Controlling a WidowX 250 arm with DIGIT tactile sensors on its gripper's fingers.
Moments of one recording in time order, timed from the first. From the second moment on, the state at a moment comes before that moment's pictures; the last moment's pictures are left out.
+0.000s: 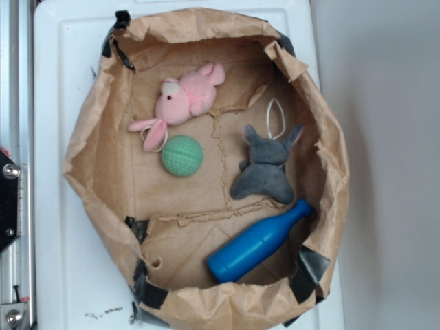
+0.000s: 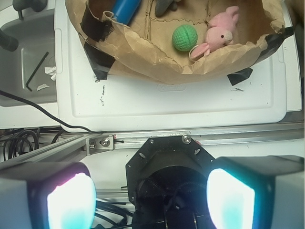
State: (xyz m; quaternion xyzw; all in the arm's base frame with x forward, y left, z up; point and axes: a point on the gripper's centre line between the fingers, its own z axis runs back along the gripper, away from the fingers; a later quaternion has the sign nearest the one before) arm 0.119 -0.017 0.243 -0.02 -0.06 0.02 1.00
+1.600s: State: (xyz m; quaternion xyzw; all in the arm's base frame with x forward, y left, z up) arm 0.239 0.006 0.226 -0.11 -0.15 -0.11 0.98
